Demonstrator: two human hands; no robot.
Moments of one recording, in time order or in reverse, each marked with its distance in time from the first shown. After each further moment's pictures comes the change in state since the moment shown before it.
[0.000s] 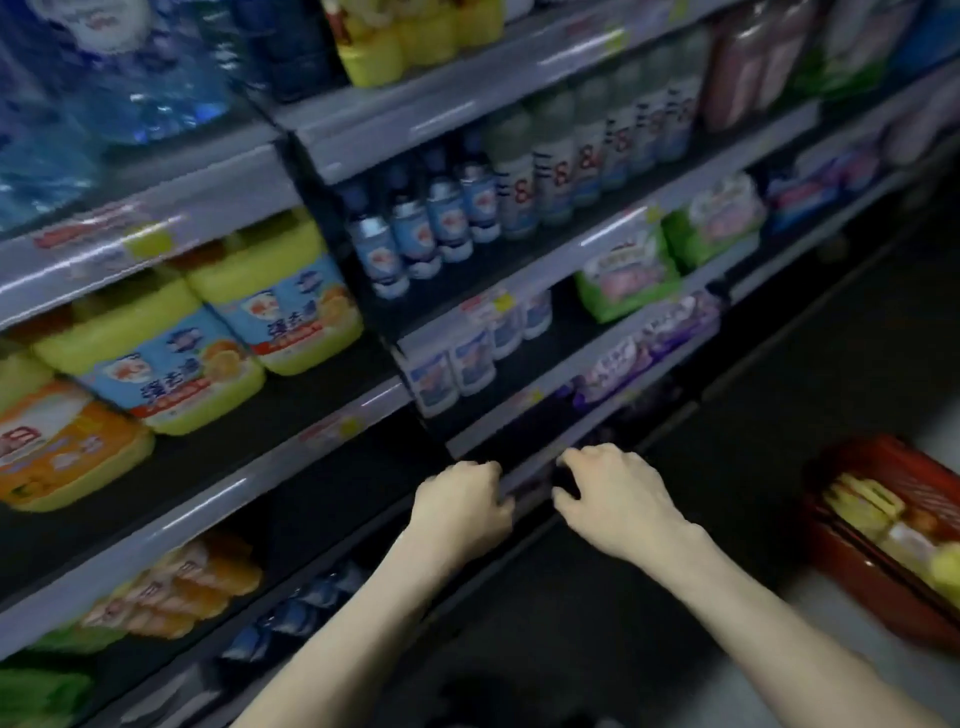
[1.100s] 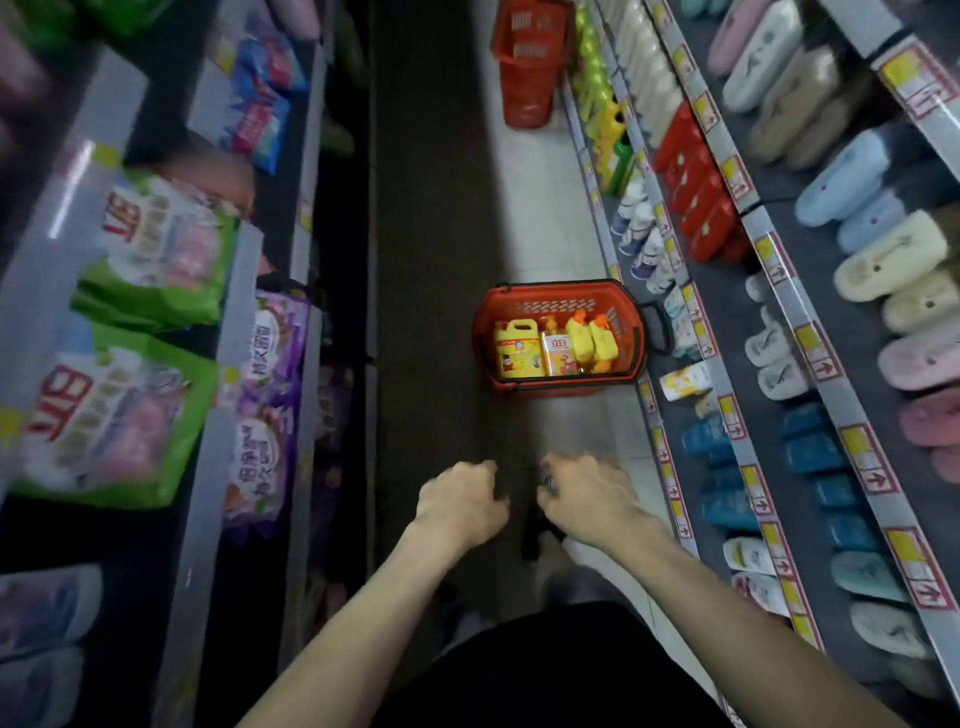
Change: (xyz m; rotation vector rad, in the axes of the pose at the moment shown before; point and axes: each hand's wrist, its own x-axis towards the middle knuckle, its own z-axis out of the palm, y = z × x) left_hand 0.230 0.362 0.112 0.352 -0.561 0.816; right_hand -0.058 0.307 0.042 0.357 -0.078 1.104
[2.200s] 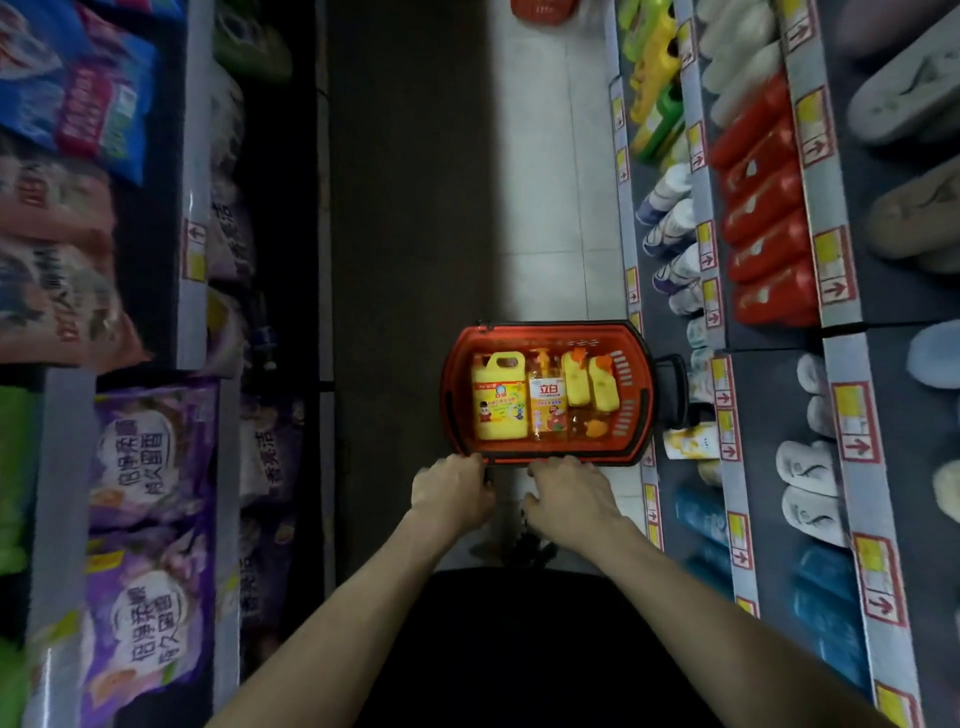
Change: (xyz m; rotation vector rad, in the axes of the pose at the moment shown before) left_hand 0.357 0.055 -0.145 -0.036 -0.227 -0.114; right_hand 0.352 0.100 -0.116 -0.018 -0.302 -0.065
